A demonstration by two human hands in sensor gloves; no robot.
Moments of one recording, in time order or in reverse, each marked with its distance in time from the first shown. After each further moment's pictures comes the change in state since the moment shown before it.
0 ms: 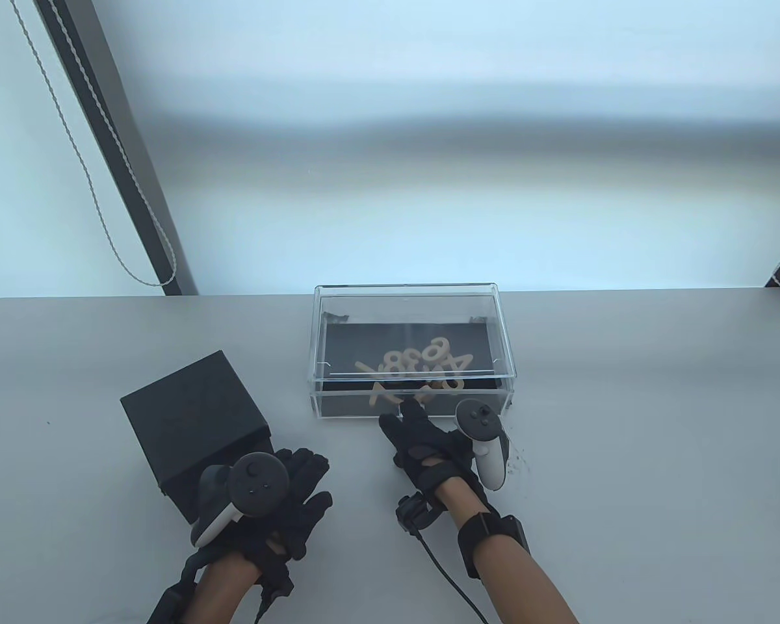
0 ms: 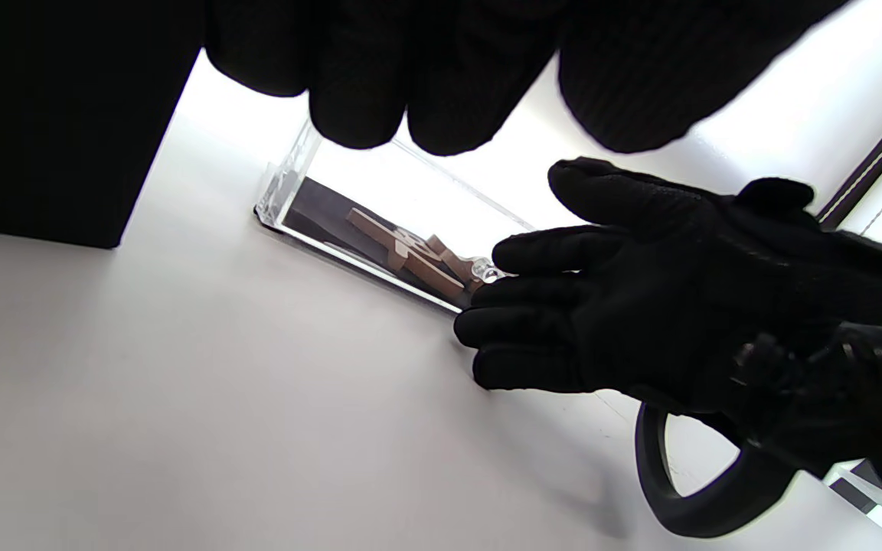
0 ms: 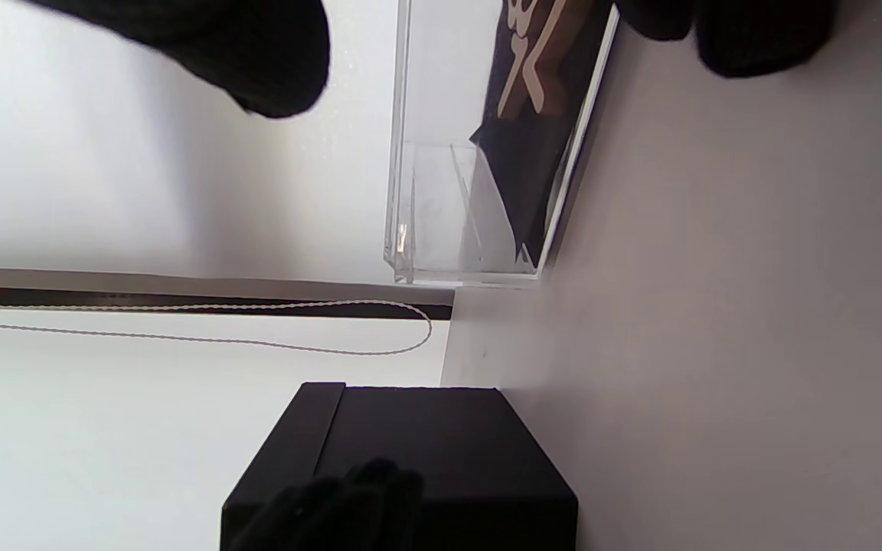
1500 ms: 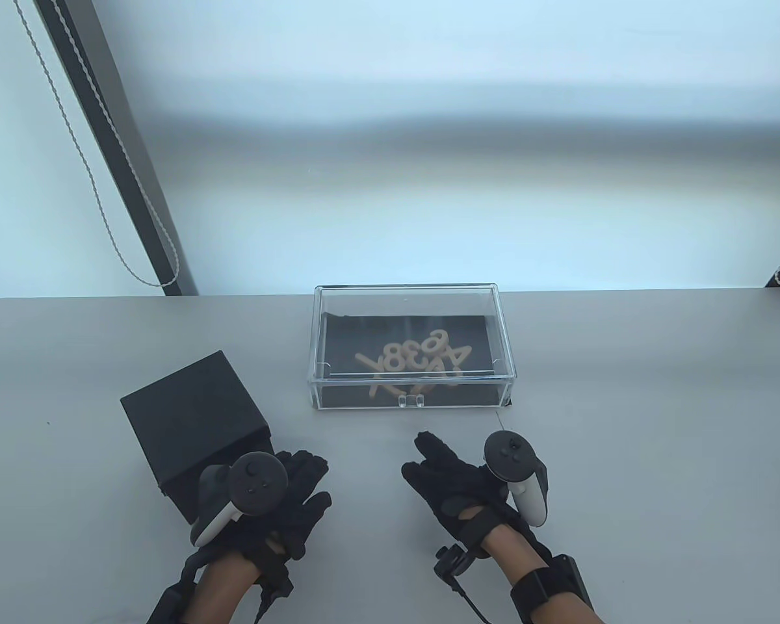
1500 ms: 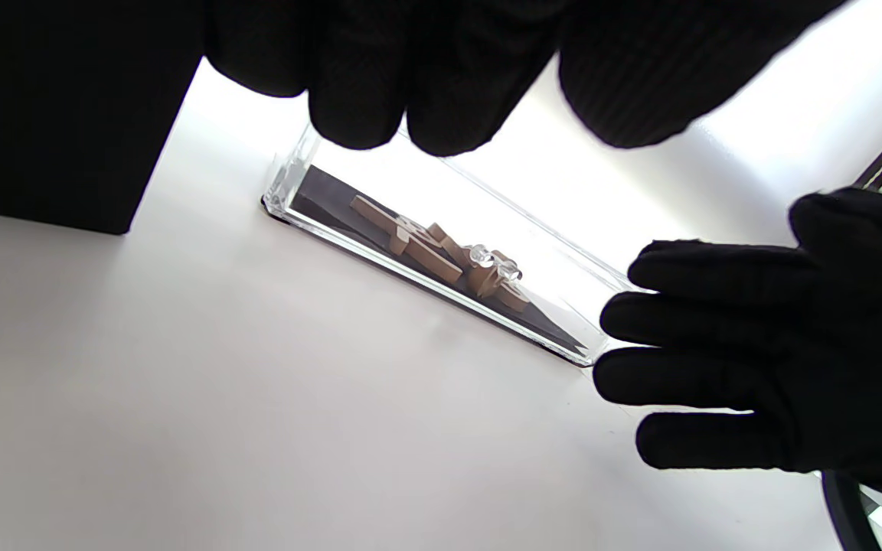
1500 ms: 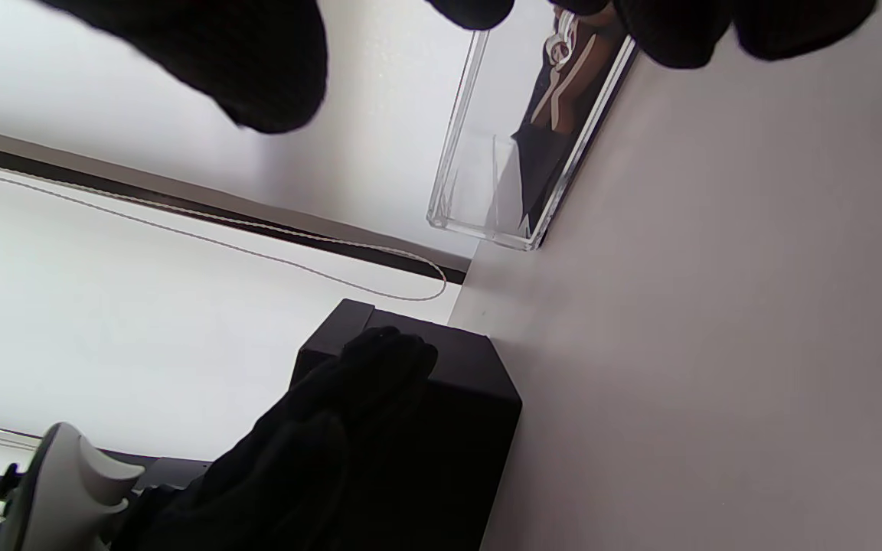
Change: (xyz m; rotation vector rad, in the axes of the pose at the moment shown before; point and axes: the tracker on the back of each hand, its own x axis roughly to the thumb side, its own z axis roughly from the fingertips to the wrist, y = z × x) left_hand -0.004 -0.001 -0.002 -0.009 0.007 0.011; right_hand 0.010 -0.014 0.088 0.052 -0.109 0.198
